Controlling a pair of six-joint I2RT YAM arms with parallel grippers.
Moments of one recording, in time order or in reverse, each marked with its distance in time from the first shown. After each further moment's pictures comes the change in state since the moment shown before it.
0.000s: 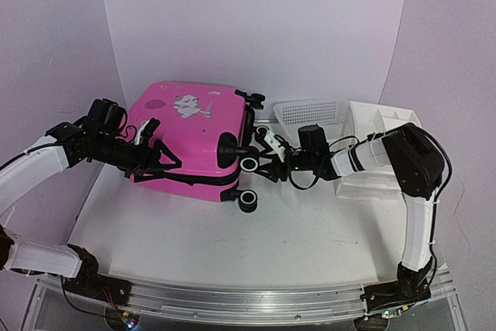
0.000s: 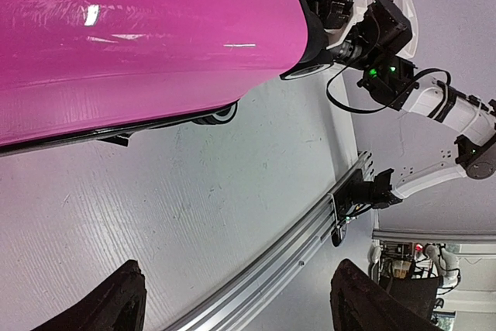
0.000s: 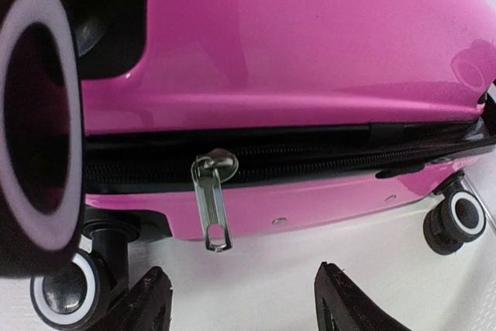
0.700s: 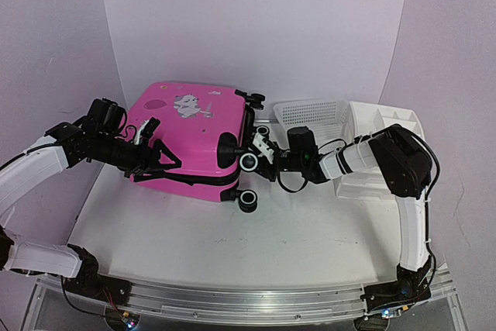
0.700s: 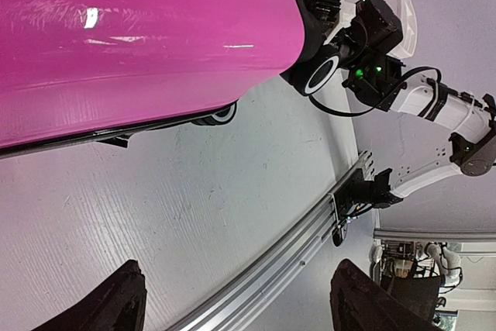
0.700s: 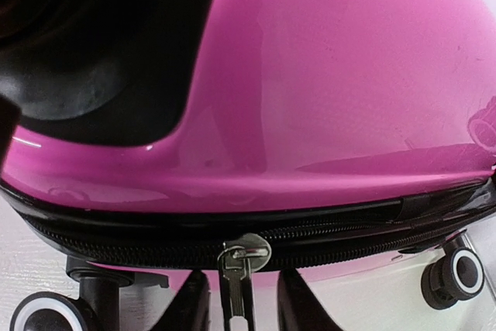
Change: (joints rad) left arm 0.000 -0.004 0.000 0.001 -0.001 0.007; right arm 0.055 0.093 0.077 0.105 0.014 -0.051
